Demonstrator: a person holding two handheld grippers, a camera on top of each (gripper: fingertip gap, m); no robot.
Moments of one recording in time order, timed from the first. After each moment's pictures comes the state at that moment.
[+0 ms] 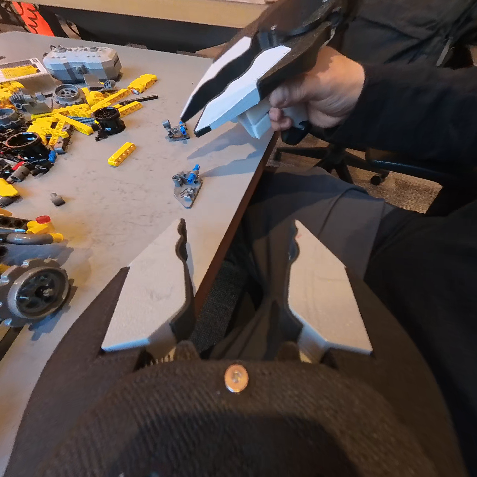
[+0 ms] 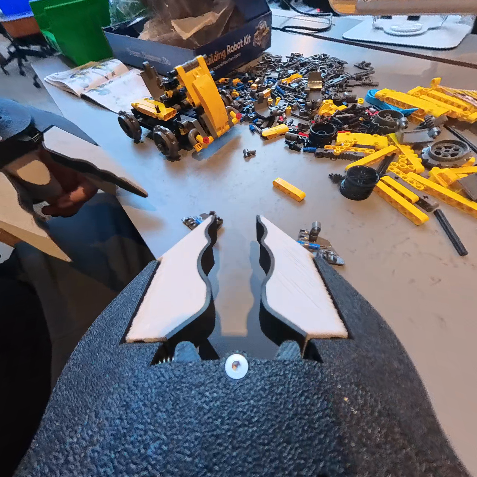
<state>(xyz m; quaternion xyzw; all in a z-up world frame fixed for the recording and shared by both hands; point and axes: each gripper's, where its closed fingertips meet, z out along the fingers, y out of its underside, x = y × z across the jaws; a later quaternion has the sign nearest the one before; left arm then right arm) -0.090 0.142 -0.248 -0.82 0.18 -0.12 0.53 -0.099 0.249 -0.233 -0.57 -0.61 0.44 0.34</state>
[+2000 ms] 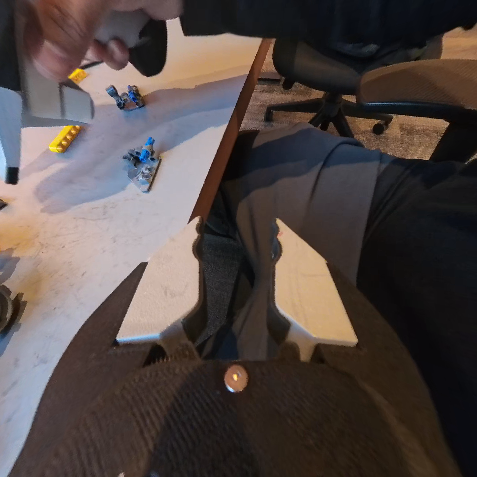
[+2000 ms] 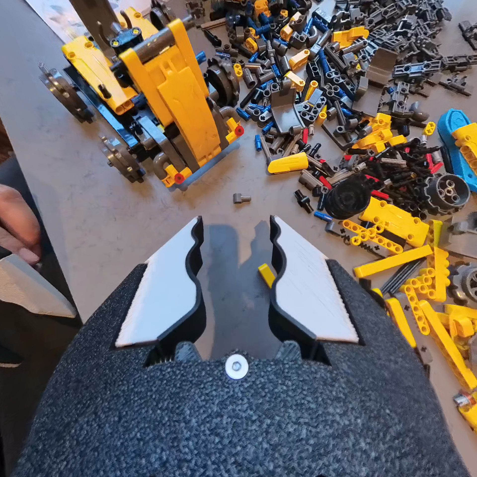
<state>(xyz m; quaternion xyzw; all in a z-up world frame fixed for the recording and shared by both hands) -0.067 0.132 -0.279 -0.84 0.25 -0.10 0.48 -0.210 0.248 -0.247 -0.55 -0.75 0.30 0.23</state>
